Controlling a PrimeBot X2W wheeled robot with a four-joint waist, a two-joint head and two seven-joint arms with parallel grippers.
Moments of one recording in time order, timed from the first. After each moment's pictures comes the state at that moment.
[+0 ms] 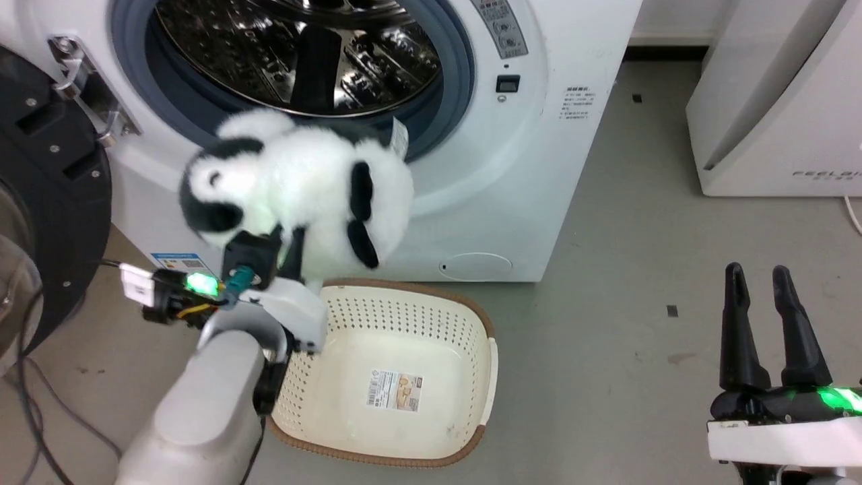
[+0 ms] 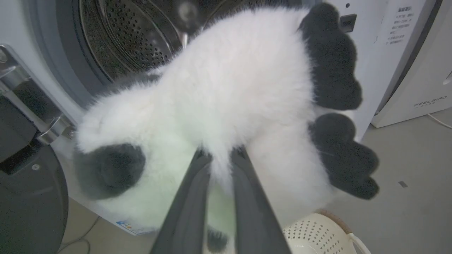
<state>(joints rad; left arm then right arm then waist) -0.61 0.27 -0.51 0.69 -0.36 0.13 -0.25 -0.01 -0.05 -0.03 -0.13 0.45 0.13 -0.26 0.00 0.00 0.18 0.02</state>
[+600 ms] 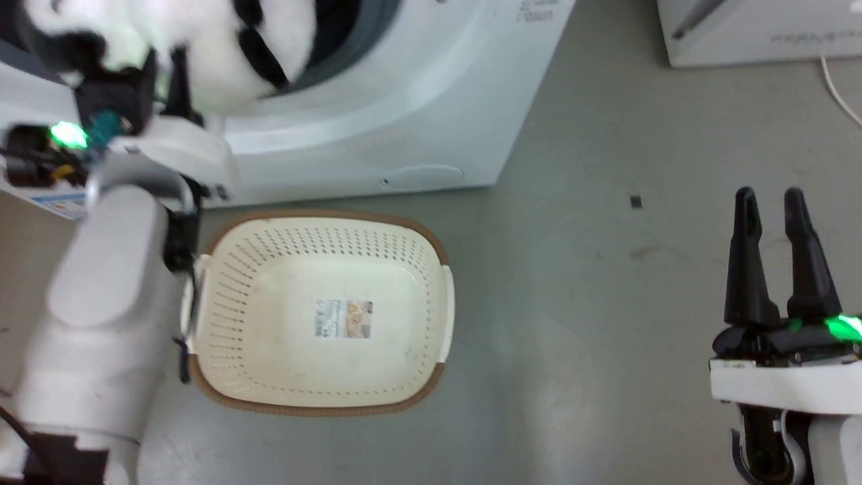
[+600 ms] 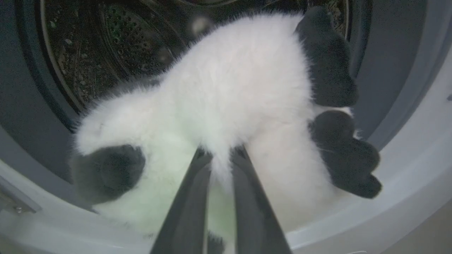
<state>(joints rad) -0.86 0.31 -0.28 0.67 -0.27 0.13 -0.25 -0.15 -0.05 -0.01 -0.15 0.45 0.13 -0.26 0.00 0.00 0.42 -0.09</state>
